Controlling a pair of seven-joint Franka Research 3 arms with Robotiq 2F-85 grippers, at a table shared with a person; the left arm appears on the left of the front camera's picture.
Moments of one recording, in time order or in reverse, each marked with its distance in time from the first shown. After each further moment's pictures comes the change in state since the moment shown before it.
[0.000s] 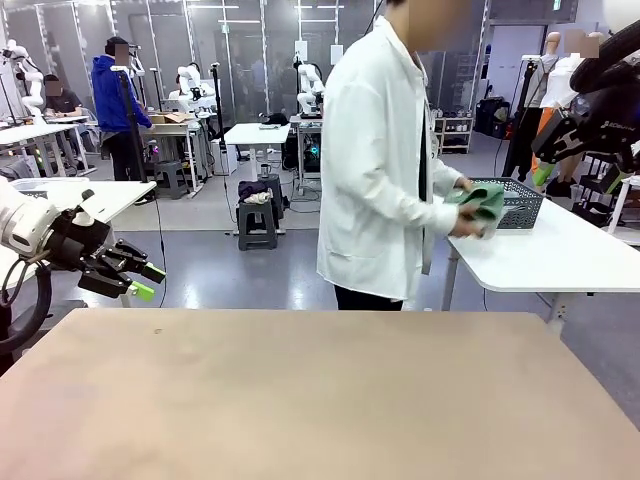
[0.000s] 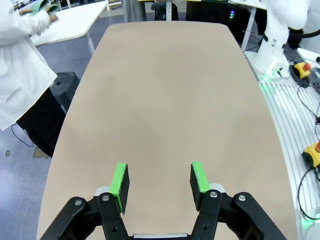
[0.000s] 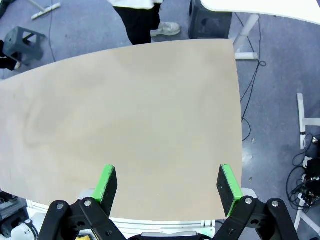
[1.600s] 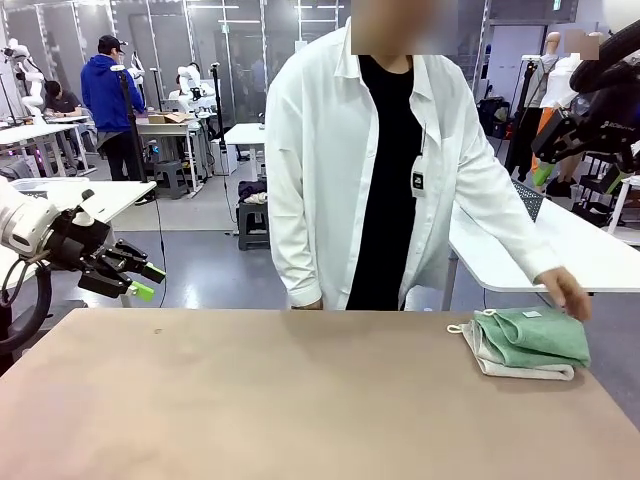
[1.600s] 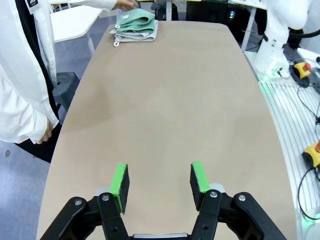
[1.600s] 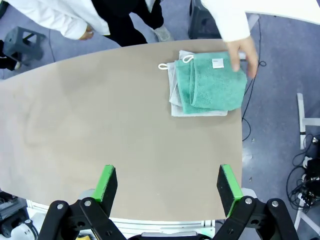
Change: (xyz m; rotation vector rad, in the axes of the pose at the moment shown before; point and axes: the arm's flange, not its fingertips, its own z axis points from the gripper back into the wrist) left arm 0.000 0.000 0.000 0.000 0.000 0.000; right arm 0.000 0.000 0.000 0.000 0.000 0.000
